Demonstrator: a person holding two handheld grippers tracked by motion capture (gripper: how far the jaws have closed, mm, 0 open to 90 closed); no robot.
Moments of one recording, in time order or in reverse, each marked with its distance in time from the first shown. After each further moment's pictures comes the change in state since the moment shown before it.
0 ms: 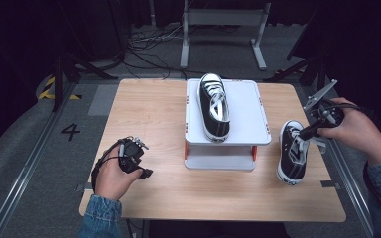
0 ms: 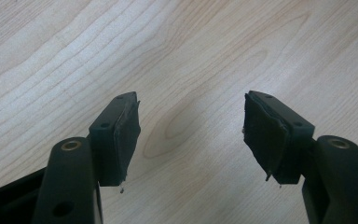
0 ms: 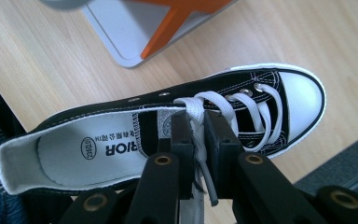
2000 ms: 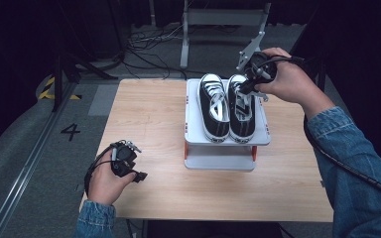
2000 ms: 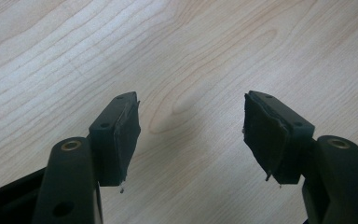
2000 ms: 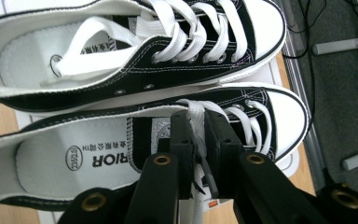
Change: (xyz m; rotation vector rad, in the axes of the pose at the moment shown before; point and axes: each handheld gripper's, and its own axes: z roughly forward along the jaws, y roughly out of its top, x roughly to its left) left arm 0.006 -0.019 -0.002 -0.006 -0.010 -0.031; right arm 0.046 0.191 -0.024 -0.133 -0.123 -0.418
